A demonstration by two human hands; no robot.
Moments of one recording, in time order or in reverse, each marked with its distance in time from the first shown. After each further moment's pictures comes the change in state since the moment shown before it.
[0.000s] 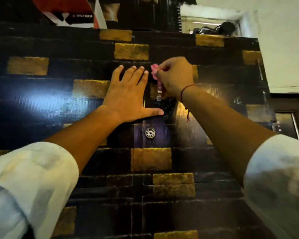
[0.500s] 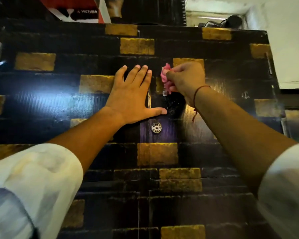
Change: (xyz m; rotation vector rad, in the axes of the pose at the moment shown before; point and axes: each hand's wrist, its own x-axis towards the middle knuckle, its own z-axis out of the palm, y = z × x) left_hand -0.016 -0.002 0.008 0.011 0.014 0.017; right_hand -0.020 0.000 -0.001 0.293 -0.017 0.335
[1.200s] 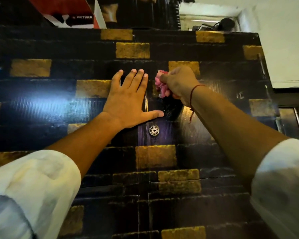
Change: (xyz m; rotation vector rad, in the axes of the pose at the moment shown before) left_hand -0.001 0.002 0.005 0.023 0.011 0.005; right_hand -0.010 -0.011 -0.002 -0.133 -0.131 0.078
